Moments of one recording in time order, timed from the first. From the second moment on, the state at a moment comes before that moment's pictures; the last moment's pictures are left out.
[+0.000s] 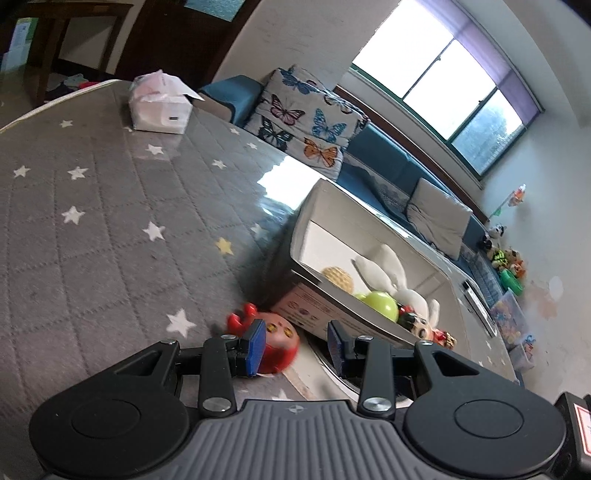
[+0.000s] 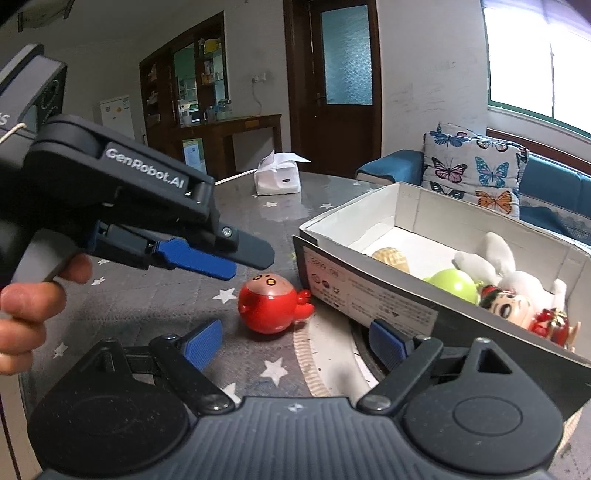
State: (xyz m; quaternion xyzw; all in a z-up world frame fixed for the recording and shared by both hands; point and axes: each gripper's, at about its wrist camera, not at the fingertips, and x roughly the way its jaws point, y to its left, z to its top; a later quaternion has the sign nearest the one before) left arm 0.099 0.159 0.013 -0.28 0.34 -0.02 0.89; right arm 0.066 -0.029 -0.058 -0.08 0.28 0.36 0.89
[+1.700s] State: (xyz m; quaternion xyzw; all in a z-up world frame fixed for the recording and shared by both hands) left arm 0.123 0.187 -0.035 -0.39 0.38 -0.04 0.84; right arm 0.104 0.013 -0.096 -0.09 0.31 0.37 0.87
